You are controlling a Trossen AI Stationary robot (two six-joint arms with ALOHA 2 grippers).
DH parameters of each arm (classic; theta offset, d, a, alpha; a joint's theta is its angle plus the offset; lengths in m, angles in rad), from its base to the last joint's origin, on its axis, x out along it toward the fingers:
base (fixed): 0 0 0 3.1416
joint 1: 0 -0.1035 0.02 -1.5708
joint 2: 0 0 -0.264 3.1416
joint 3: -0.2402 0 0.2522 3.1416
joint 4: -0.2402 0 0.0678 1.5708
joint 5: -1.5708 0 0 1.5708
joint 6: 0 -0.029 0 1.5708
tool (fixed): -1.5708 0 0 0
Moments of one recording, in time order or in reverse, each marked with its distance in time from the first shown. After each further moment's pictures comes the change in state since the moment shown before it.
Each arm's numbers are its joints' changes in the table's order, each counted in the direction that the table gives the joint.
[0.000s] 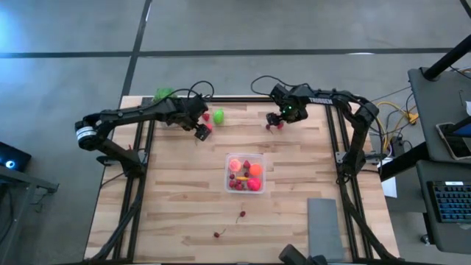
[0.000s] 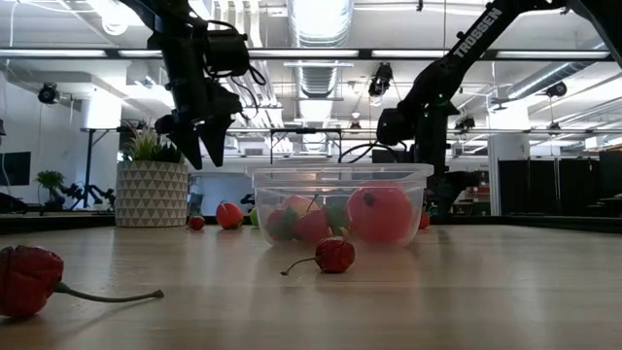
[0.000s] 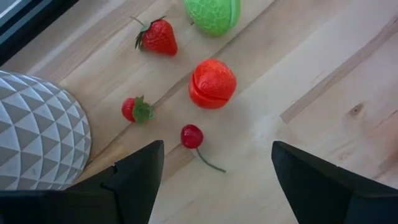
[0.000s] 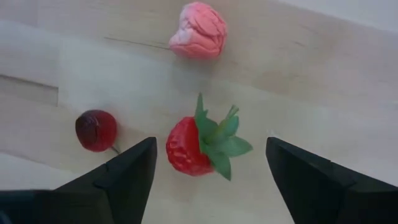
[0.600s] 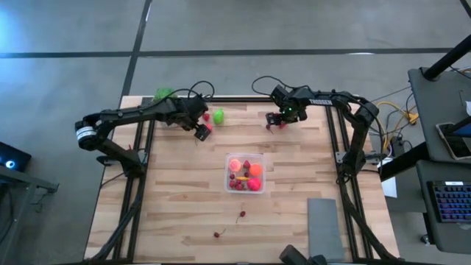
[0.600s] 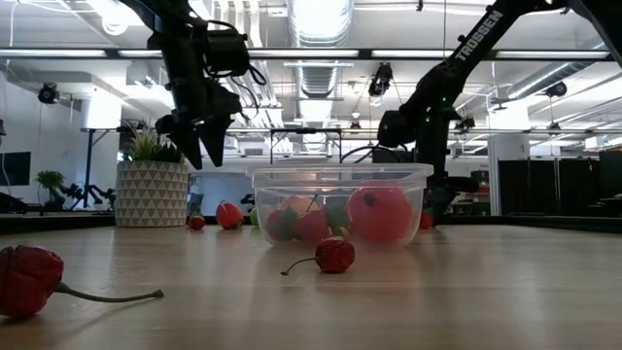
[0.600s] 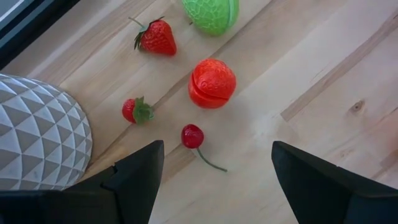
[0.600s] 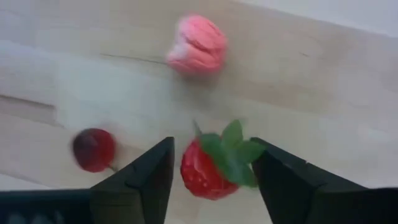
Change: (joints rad) left arm 0.000 0.000 0.000 -0.001 0.000 -0.018; right arm 0.000 0.001 0.045 0.086 0.009 -0.032
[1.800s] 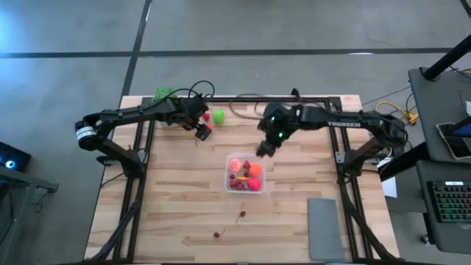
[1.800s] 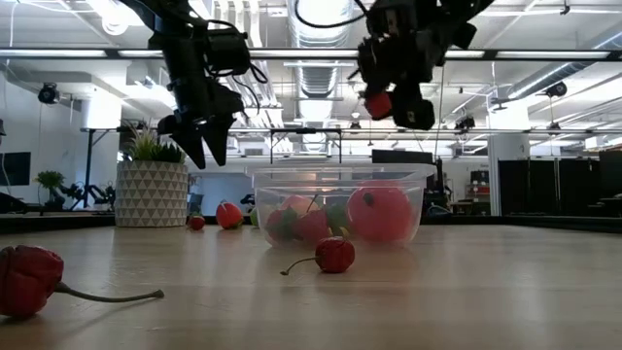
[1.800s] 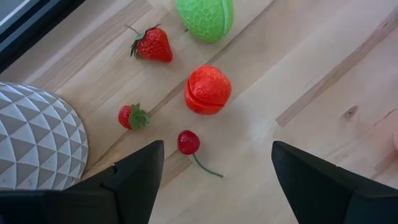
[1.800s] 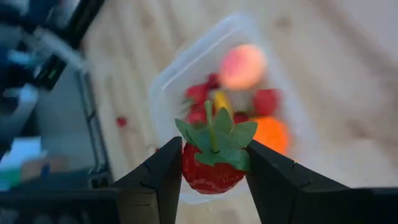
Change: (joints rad) left arm 0.000 0.000 0.000 0.023 0.005 -0.002; right arm -0.441 0.344 -0.001 0.109 -0.481 0.130
